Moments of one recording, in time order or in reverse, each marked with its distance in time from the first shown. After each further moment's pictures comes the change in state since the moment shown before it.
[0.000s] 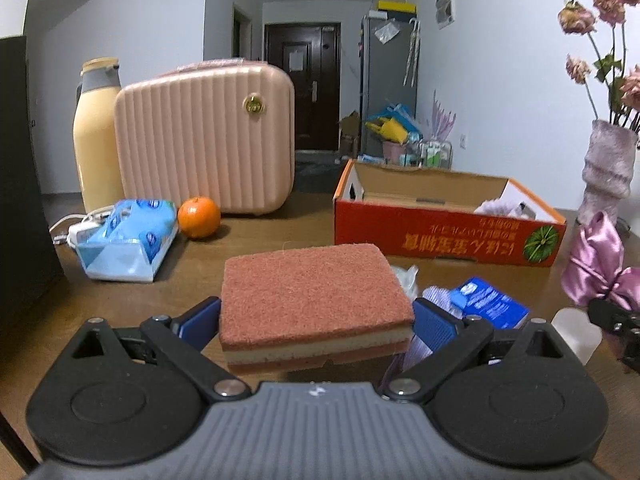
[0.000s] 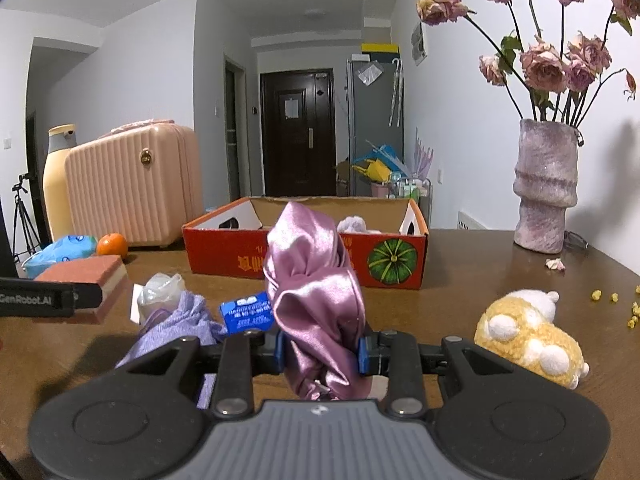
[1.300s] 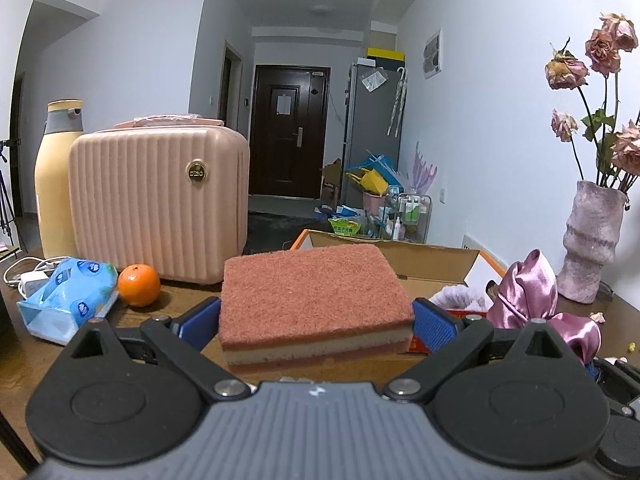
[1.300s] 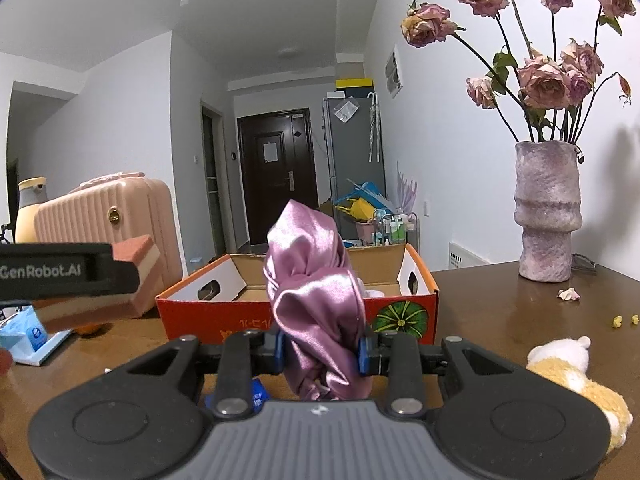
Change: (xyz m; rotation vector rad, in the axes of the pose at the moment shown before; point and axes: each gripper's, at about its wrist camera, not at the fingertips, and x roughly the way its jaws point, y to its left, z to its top) left arm 0.033 -0.051 0.049 -0.049 -0.139 -0.057; right arm 0.055 0.001 0.029 0.079 -0.135 -0.041
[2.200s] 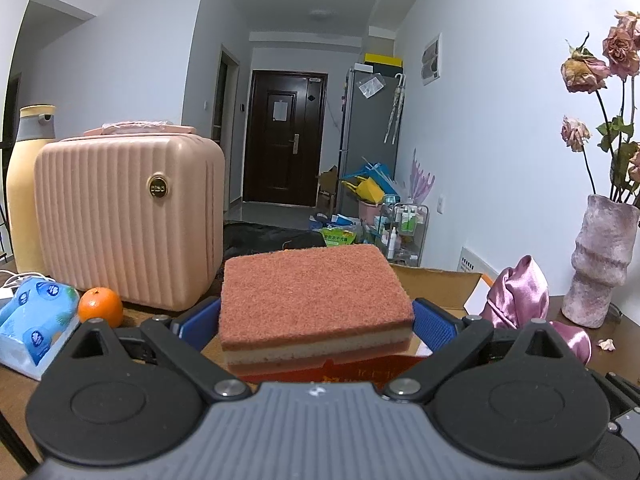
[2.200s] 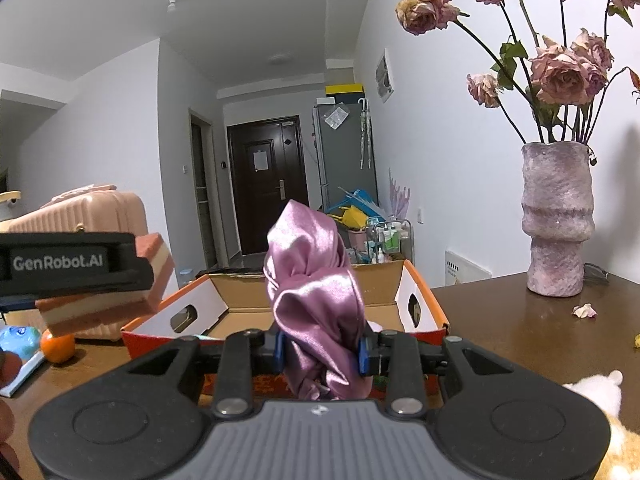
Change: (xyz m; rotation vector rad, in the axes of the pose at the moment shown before) left arm 0.057 -0.023 0.020 -0.010 -0.022 -0.010; right arm 0.056 -0.008 0.017 0.018 -0.025 -0.026
